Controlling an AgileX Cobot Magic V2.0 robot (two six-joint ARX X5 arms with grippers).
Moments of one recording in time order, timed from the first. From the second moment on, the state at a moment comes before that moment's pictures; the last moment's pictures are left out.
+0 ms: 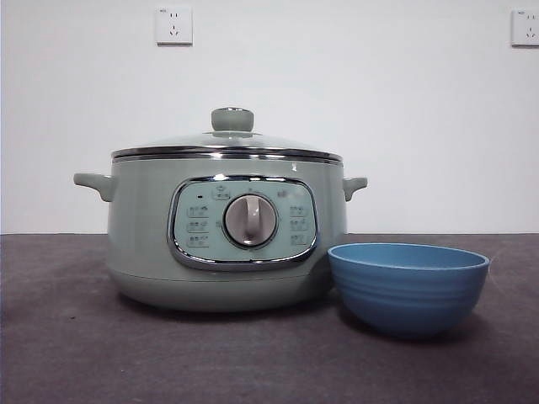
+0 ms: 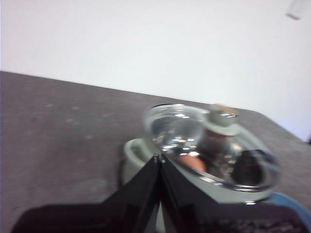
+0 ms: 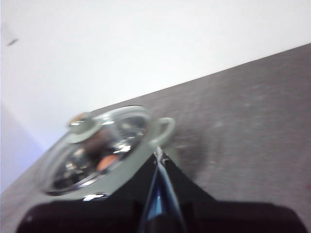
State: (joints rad) left arm -0.01 0.04 0.30 -0.29 0.37 -0.30; right arm 0.03 0.16 0.29 -0.17 -0.44 0.39
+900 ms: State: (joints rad) left arm -0.04 0.49 0.89 -0.76 0.71 -0.08; right arm 0.20 0.74 1.02 -0.82 -0.76 -0.07
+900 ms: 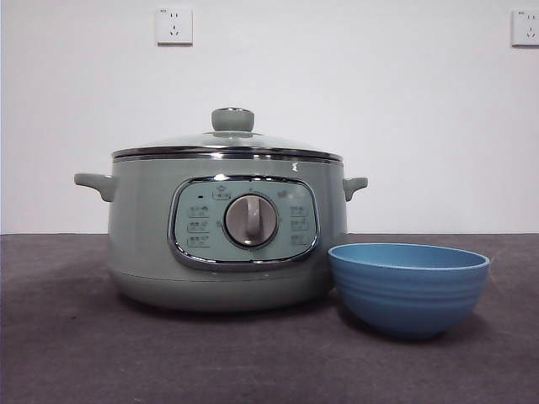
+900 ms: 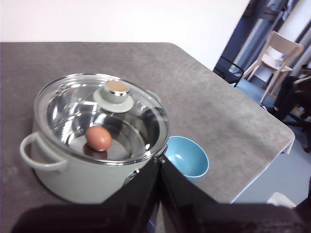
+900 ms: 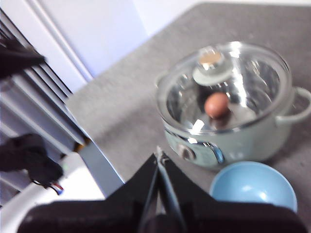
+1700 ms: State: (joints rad) left arm -0.13 0.64 0.94 -0.69 0.66 -0.07; right arm 0.27 0.77 1.02 -0.83 -0.67 -0.07
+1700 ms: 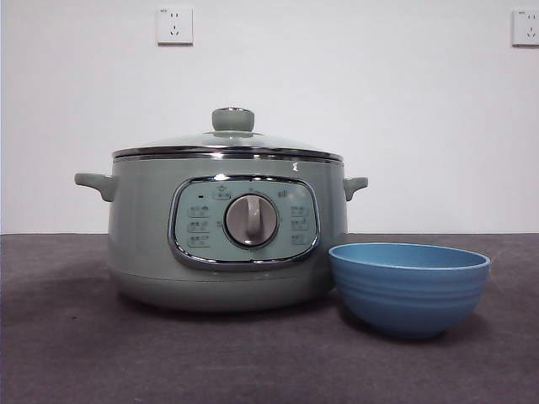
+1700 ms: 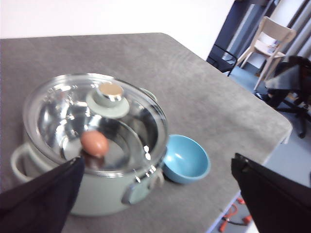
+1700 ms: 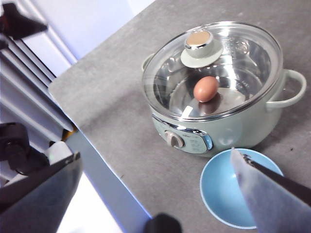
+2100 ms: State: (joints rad) left arm -0.32 1.01 1.17 -0.59 0.50 -0.02; right arm 0.27 0.79 1.02 -0.83 -0.67 -0.07
